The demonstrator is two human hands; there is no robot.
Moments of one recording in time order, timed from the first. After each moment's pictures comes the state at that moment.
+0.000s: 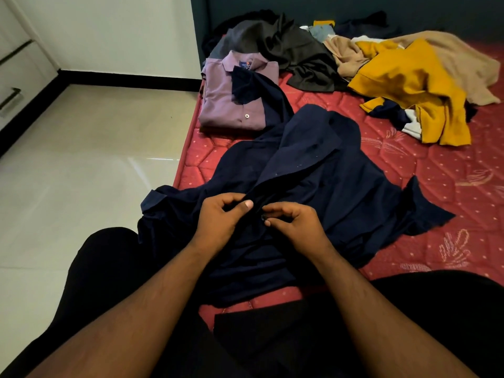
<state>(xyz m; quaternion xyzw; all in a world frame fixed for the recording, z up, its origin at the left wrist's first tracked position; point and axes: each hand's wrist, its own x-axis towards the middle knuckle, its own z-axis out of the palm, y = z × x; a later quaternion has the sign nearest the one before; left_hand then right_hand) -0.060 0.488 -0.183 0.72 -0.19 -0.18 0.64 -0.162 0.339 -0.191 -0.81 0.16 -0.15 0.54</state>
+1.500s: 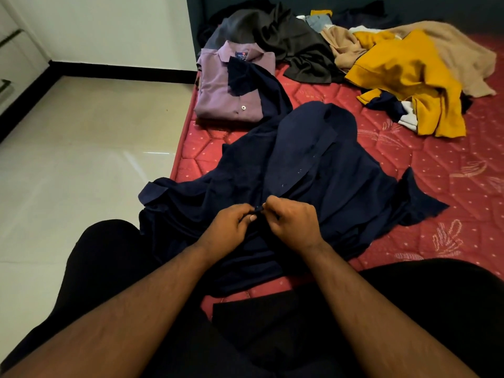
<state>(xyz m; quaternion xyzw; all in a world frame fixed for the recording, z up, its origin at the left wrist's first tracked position) -0.068 0.494 -0.210 0.79 -0.42 -0.14 0.42 -0.163 0.351 -0.189 -0.95 0.09 -0.26 0.16</state>
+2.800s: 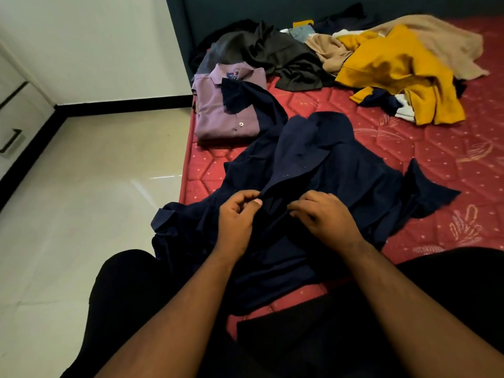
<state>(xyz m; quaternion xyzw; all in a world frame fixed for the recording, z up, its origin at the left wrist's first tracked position) -0.064 0.470 -0.178 0.70 -0.17 -0.17 0.67 -0.180 0.313 -0.180 -0.96 0.09 -0.20 0.16</state>
